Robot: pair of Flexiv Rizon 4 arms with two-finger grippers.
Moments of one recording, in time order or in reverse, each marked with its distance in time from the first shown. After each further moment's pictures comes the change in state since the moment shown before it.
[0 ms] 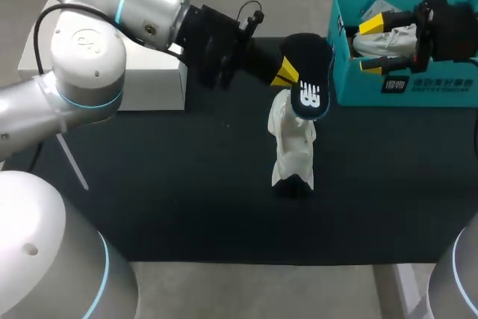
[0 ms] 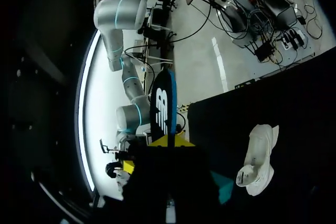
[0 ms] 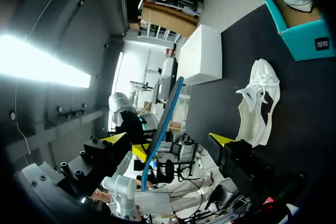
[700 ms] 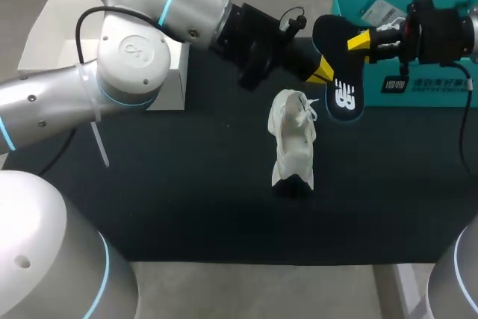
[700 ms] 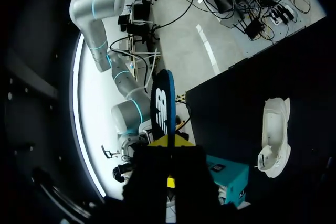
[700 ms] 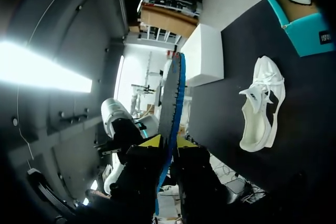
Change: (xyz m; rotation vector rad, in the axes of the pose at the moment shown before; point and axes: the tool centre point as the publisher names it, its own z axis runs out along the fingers) left arm -0.014 0.027 0.049 -0.060 0.060 0.153; right arm -0.007 0.007 0.018 -0.017 0.024 0.038
